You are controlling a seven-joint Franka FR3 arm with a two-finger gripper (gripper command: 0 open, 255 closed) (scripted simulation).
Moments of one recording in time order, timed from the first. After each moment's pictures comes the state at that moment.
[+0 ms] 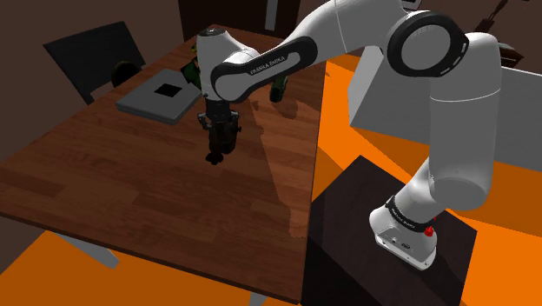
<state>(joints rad) 0.13 0.58 0.33 -1.61 -0.21 2.14 1.08</state>
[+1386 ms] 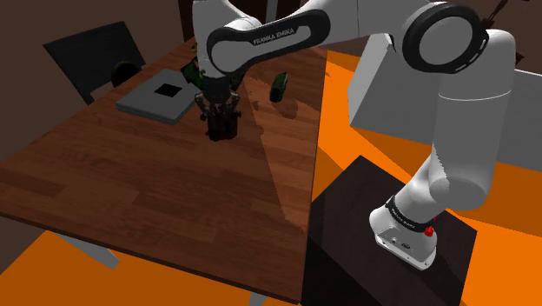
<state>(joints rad) 0.12 0.50 0.35 -1.54 -0.18 1.99 1.06</state>
